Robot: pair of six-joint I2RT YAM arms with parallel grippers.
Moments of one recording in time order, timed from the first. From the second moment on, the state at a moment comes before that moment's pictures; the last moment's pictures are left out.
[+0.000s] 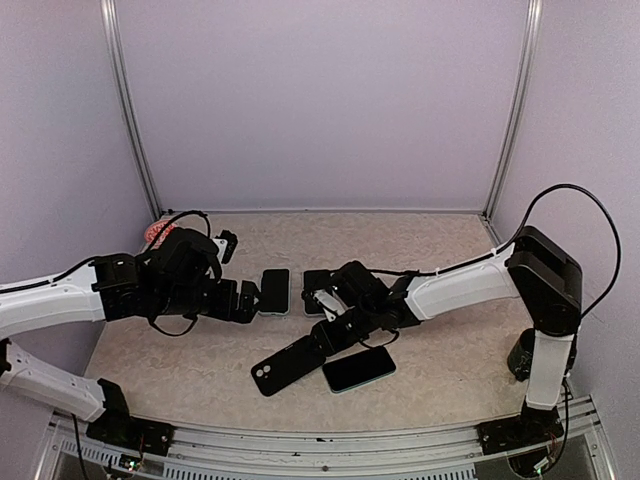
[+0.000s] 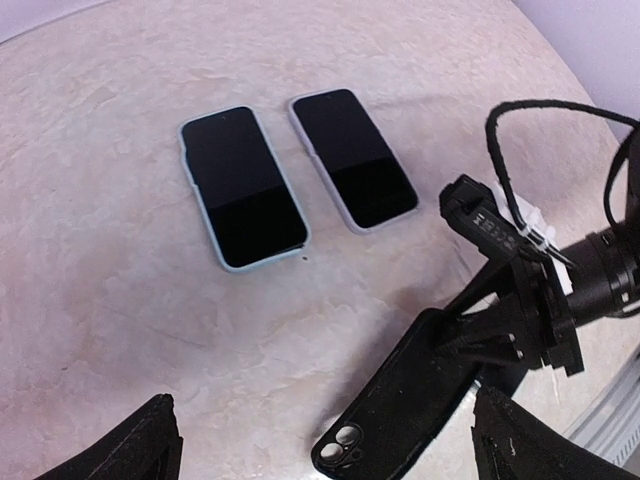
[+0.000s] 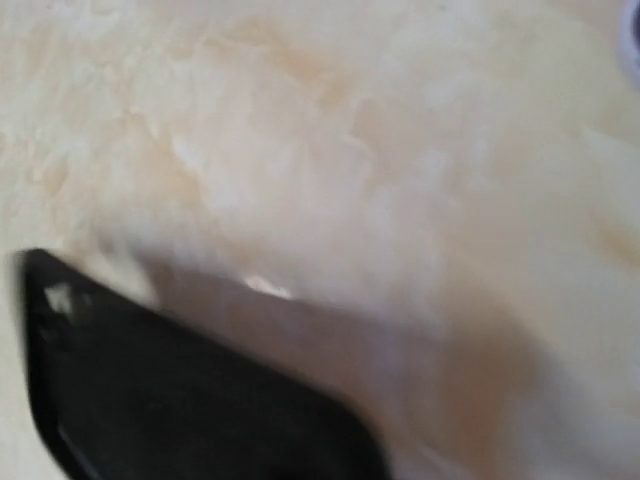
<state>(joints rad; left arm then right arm) -0.94 1.17 0.91 -0.51 -0.25 -0.53 0.98 1.92 1.13 -0.08 -0.34 0.43</state>
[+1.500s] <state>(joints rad) -0.86 0.90 0.78 -0.64 -0.55 -0.84 1.30 1.87 1.25 -0.33 0.15 0.00</state>
